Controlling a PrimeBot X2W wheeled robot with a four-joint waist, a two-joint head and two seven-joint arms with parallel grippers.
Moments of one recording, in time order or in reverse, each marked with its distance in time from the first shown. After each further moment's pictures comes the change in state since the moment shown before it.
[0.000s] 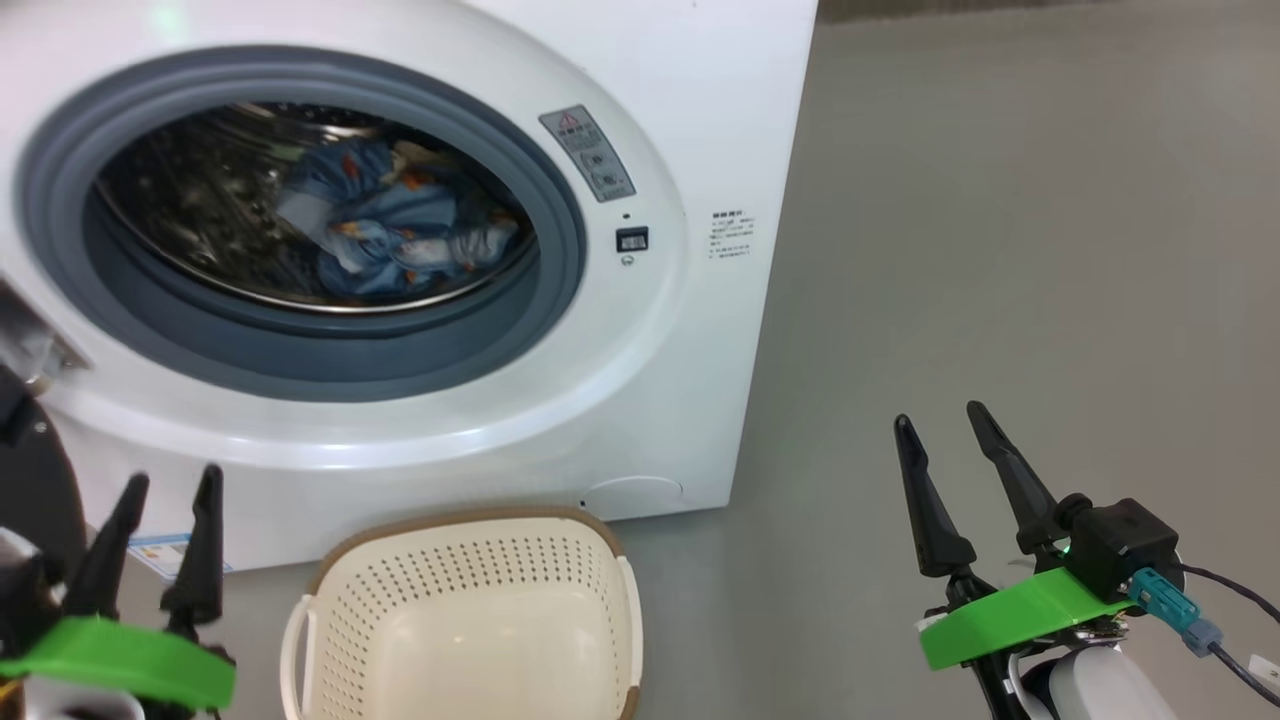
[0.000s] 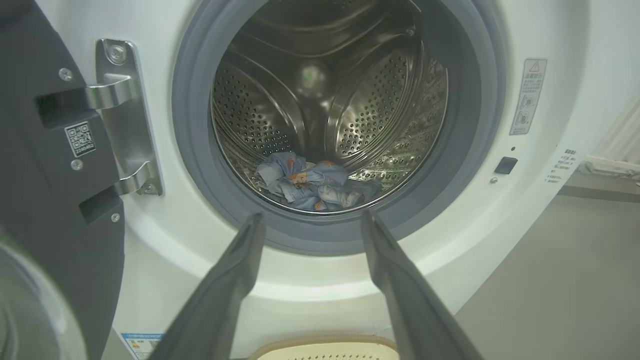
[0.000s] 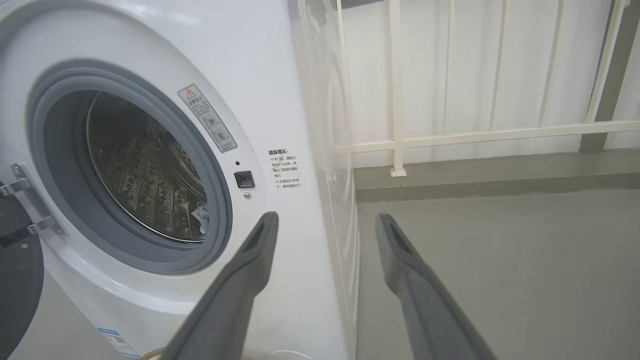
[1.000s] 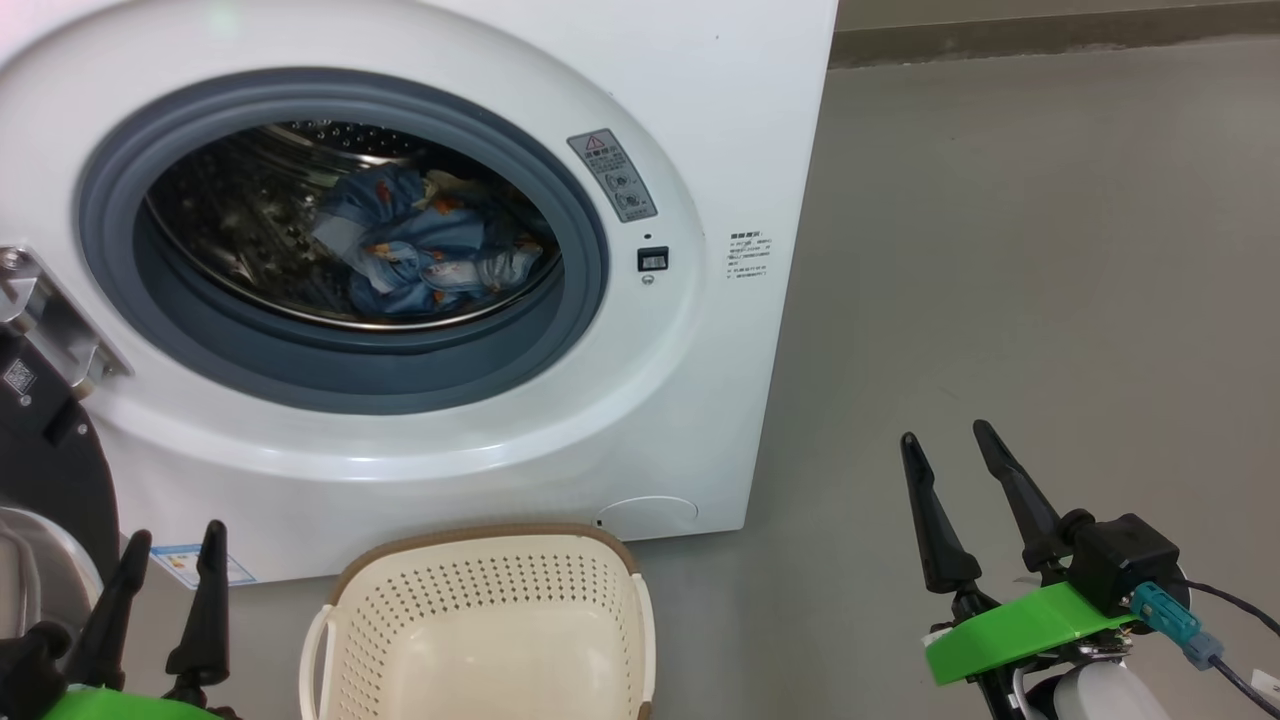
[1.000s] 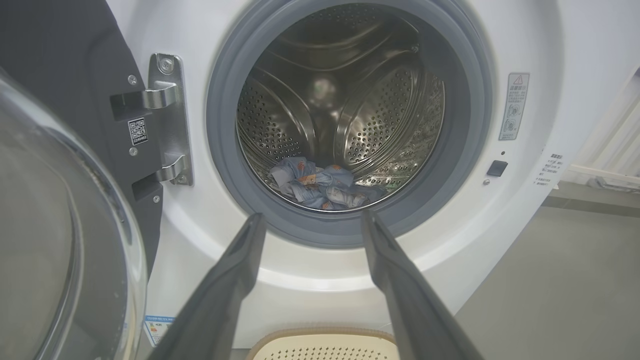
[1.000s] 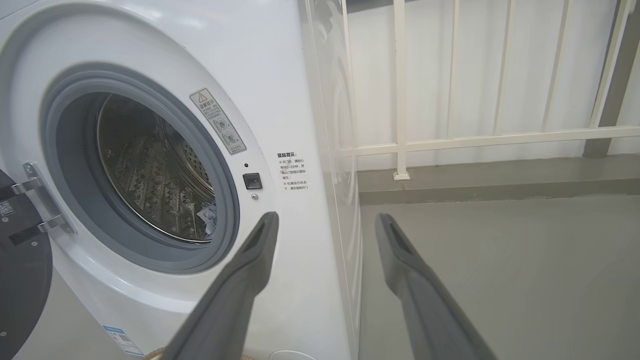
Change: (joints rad) left arm 0.173 -0.060 0.109 -0.122 0.081 0.006 0.000; right arm 0.024 0.000 -0.012 0.012 -0.007 0.000 0.000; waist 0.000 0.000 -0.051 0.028
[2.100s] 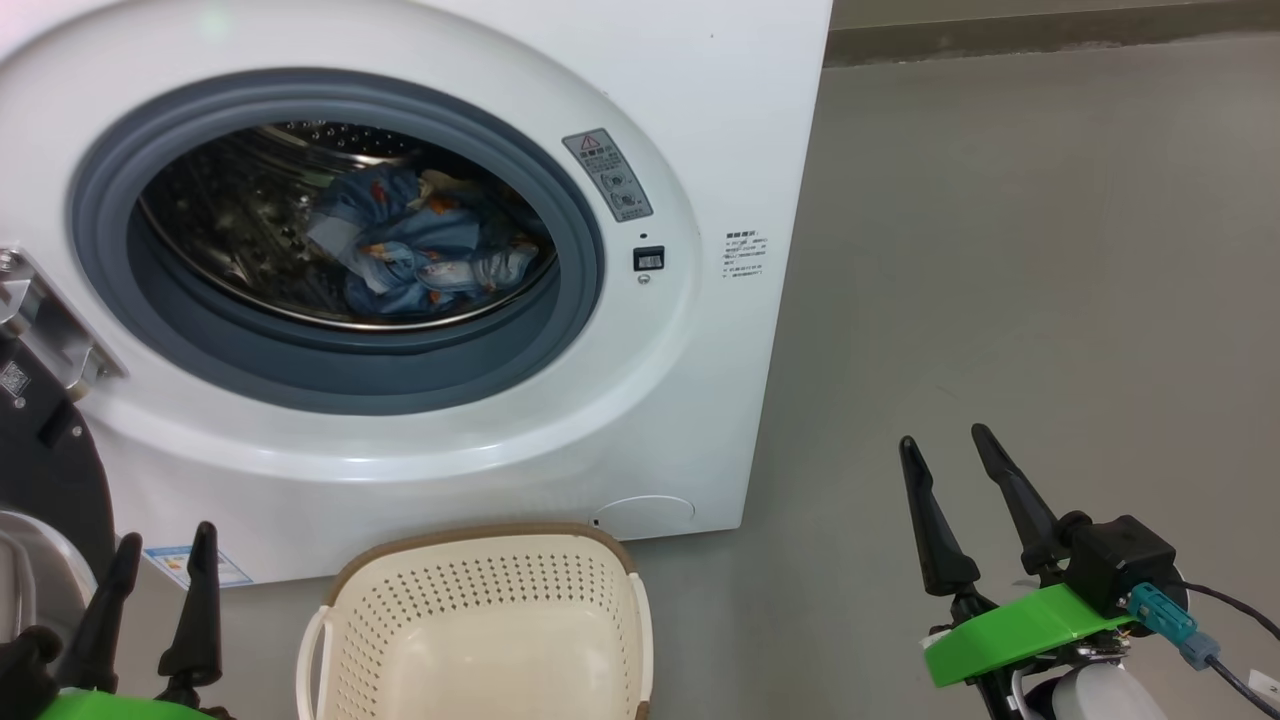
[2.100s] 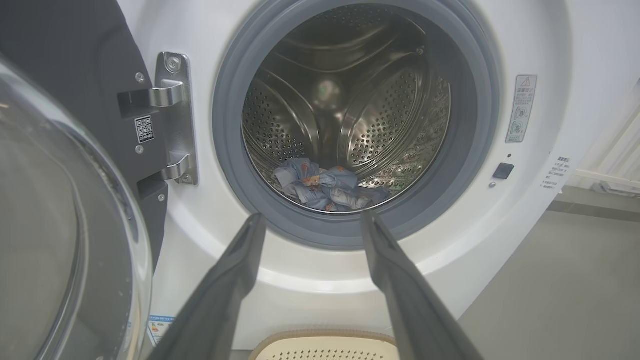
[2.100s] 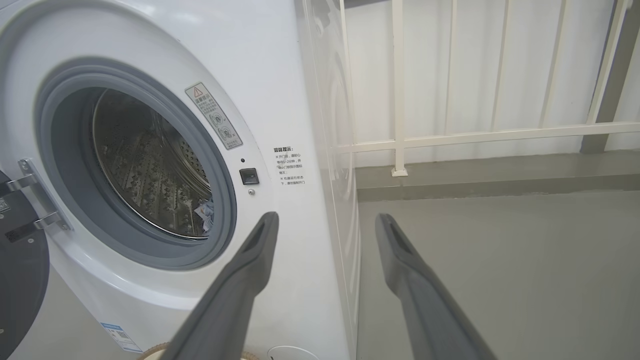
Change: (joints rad) left arm -0.002 -0.035 0.049 0.028 0.035 -0.031 0.000; right arm 0.000 0.000 0.002 0.011 0.000 0.000 0.000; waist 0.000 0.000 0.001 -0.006
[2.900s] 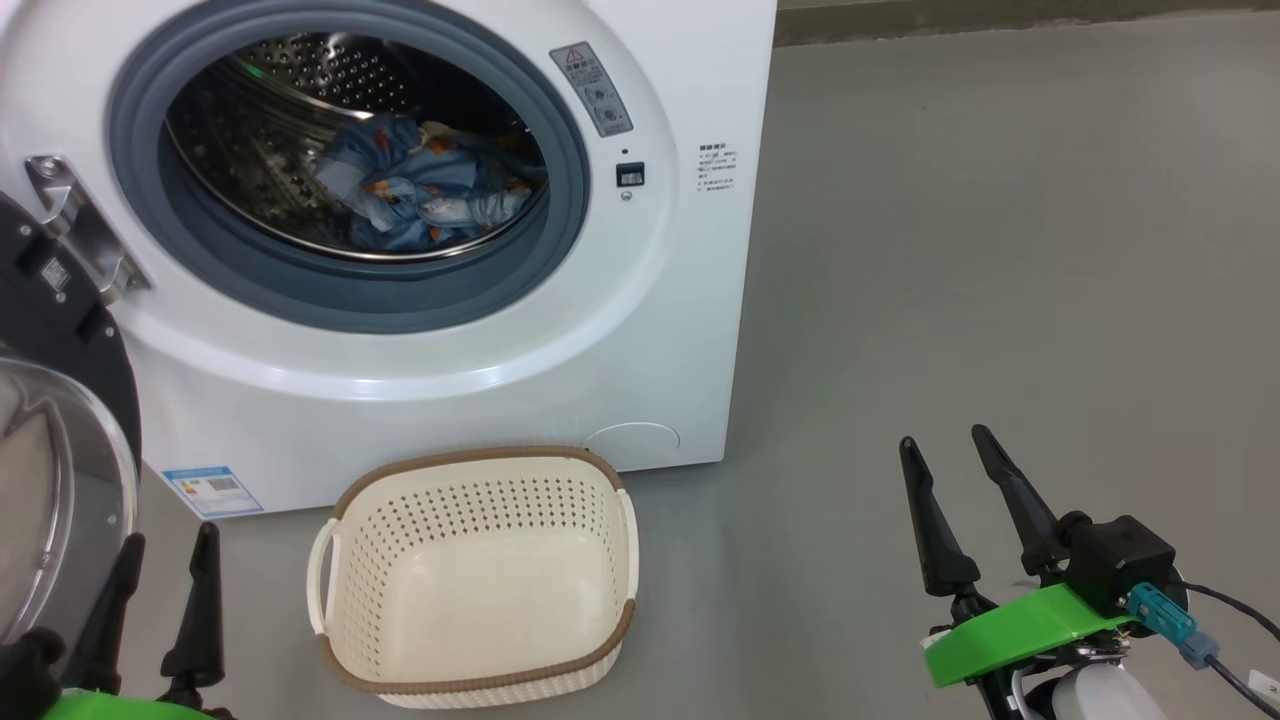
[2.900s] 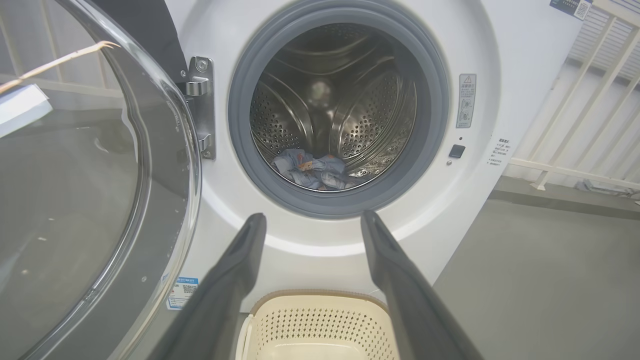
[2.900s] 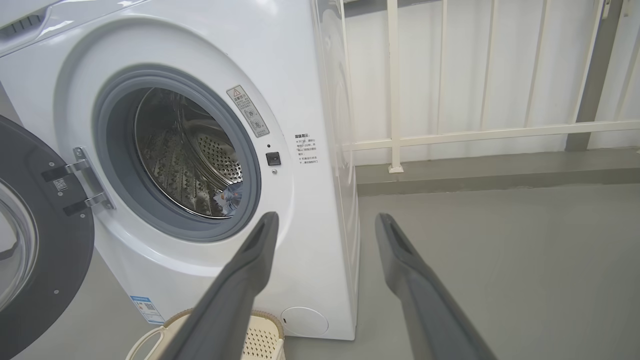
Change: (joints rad) left arm -0.001 -0.010 0.015 0.005 0.008 -0.017 0.000; right arm -0.001 0.000 0.000 0.005 0.001 0.000 0.000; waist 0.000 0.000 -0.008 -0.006
